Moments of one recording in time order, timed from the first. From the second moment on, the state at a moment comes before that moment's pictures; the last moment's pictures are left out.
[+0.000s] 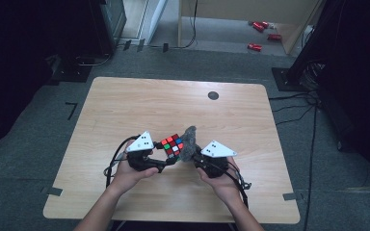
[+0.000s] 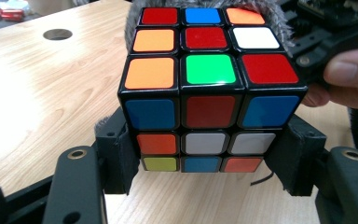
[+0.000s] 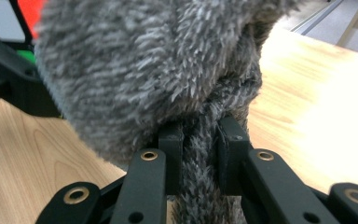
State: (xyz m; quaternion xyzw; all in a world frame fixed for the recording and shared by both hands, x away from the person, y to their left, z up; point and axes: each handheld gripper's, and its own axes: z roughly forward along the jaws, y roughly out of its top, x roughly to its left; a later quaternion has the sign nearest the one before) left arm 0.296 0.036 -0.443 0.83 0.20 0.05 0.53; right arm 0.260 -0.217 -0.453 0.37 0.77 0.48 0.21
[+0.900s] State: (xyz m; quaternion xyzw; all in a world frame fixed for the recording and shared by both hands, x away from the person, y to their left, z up) left arm 0.293 0.035 -0.440 0.83 0.19 0.06 0.53; right arm 0.256 -0.217 -0.450 0.36 0.76 0.49 0.22
